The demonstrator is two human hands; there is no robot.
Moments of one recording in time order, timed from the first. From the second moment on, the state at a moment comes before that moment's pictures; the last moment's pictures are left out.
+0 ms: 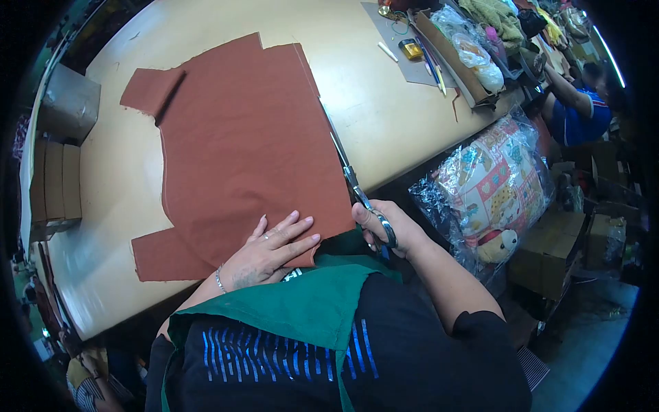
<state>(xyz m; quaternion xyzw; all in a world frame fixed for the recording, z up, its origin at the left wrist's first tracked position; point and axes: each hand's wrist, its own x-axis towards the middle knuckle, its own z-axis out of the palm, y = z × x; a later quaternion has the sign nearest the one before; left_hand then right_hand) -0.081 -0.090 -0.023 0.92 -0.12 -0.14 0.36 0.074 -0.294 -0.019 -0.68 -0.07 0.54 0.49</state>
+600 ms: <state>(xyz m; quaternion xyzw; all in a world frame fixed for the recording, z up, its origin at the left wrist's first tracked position) -0.084 -0.088 -0.026 0.91 -0.11 -0.14 0.38 0.065 -0.297 -0.017 -0.72 -0.09 0.51 0.47</state>
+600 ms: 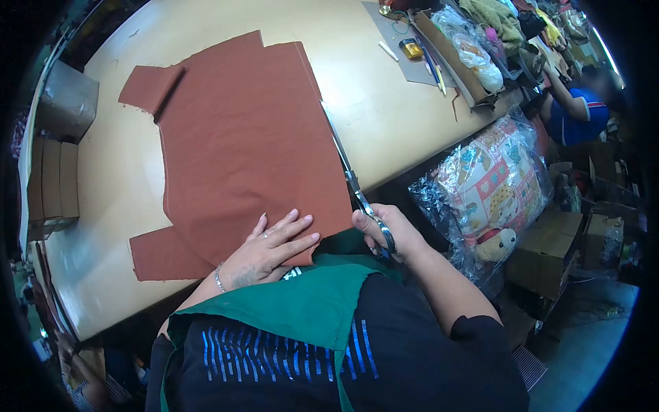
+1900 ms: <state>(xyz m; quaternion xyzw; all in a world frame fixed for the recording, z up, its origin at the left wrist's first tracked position) -0.096 -0.081 -0.028 0.89 -0.16 -0.17 0.40 0.059 -0.289 -0.028 -0.72 -0.05 0.48 0.50</state>
